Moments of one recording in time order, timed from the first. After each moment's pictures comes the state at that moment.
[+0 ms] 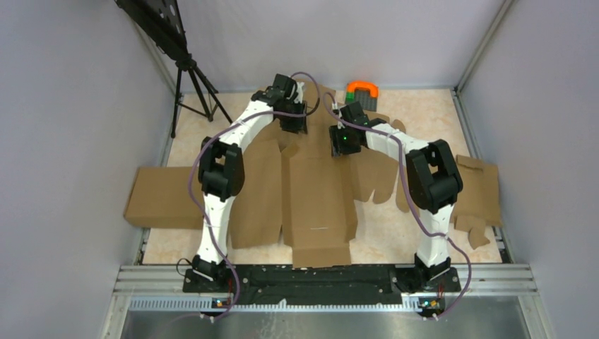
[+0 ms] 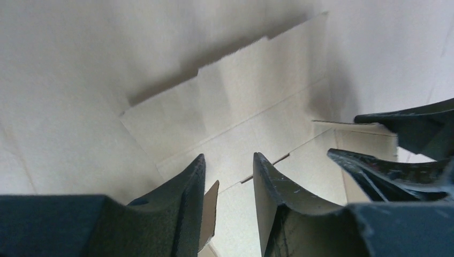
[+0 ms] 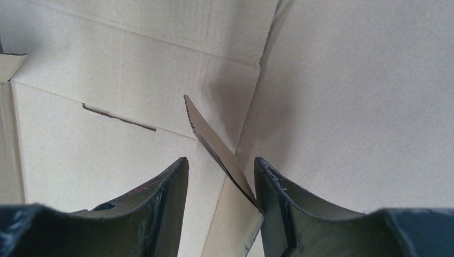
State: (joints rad) left arm -0.39 2.27 2.04 -0.74 0.24 -0.24; right arm 0.46 2.01 1.47 -0.43 -0.08 0.20
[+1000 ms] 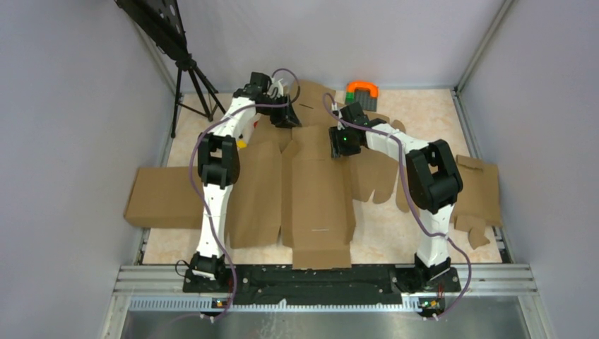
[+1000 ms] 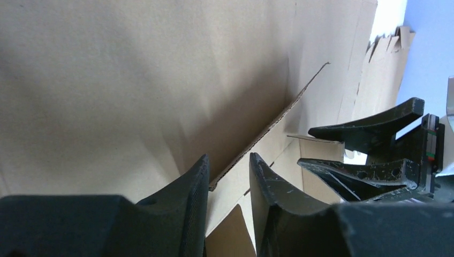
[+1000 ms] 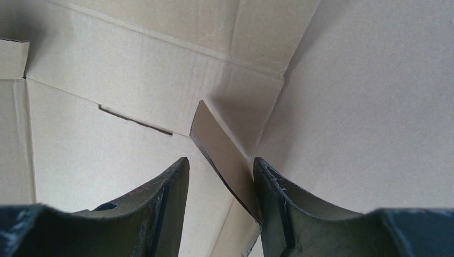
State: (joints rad) left arm -0.21 2.50 2.28 -0.73 0.70 -0.32; right arm 0.46 2.01 1.47 -0.44 -0.11 0.20
